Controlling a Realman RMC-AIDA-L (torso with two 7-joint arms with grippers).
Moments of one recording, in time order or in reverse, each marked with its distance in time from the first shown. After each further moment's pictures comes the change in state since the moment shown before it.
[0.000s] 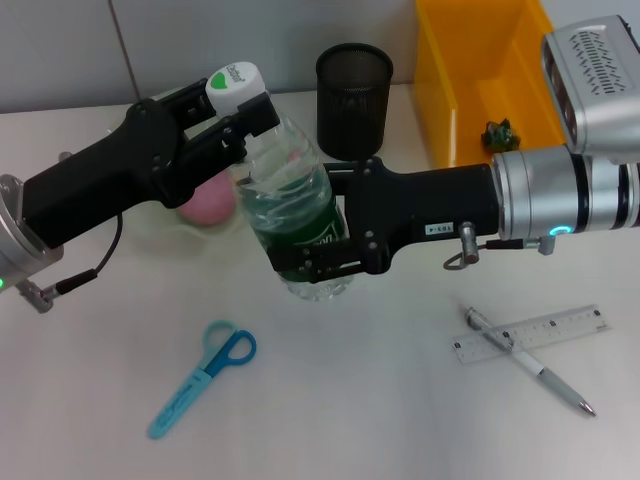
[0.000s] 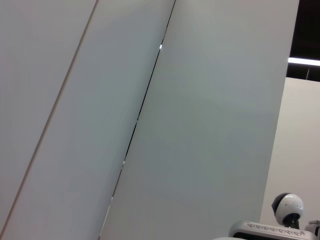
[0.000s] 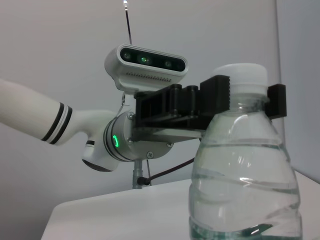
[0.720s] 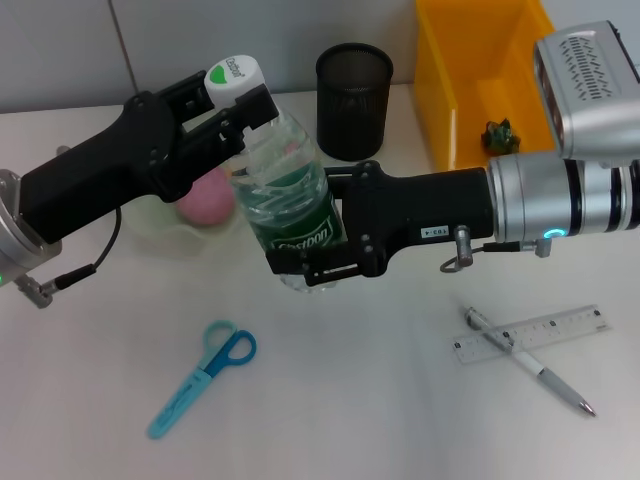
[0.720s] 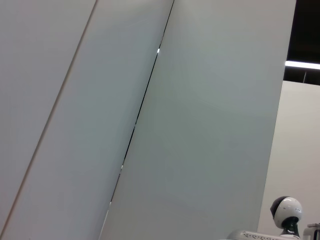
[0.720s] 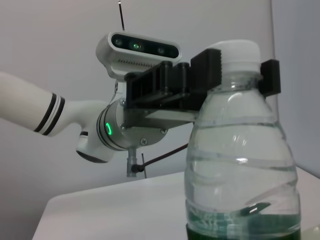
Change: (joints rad) left arm -0.003 0.001 0.000 0.002 -0.012 0.007 0.000; right arm 0.000 0.000 -0.019 0.006 -0.002 0.029 0.000
